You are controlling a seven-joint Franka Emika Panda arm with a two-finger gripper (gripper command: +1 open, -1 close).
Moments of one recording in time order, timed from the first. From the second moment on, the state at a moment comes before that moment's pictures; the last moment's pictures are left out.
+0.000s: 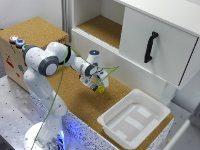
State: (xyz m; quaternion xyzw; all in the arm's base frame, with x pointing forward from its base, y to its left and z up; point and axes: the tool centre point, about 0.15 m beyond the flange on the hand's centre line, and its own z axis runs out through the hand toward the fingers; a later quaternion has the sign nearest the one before) arm 0.428 -0.050 0.209 0.99 -0.08 0.08 0.05
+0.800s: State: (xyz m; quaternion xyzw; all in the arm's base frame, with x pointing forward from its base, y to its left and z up) arm 0.417 0.049 0.278 0.99 -0.07 0.10 0.05
